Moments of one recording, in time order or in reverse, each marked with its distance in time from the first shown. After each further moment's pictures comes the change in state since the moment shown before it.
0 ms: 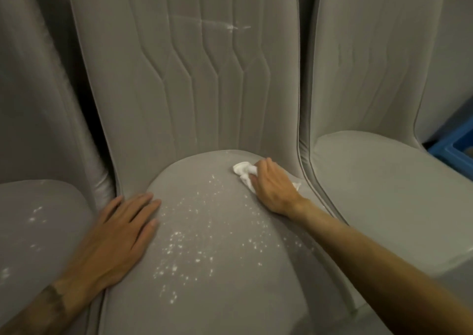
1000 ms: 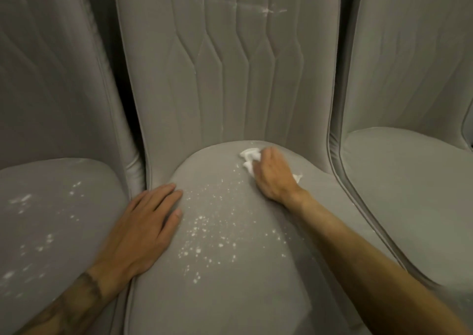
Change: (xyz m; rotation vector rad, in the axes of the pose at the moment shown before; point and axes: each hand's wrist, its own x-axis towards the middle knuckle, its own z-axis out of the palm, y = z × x) left_hand -0.019 0.011 -0.001 -0.192 -0.046 -0.176; right_hand 0.022 -0.051 0.019 0.126 0.036 0.018
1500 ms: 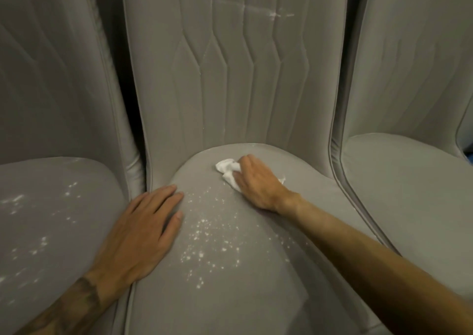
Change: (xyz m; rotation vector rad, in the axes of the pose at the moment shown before) left_hand 0.001 -0.006 0.004 -0.001 0.031 0.023; right_hand 0.004 -0.022 0.009 -0.019 -0.075 -0.232
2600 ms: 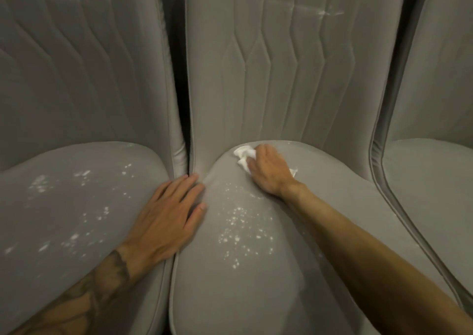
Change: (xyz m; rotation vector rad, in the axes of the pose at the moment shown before) left_hand -0.024 -0.007 -0.028 0.127 -0.040 -0.062; right_hand 0.038 -0.046 0.021 0.033 0.000 0.095
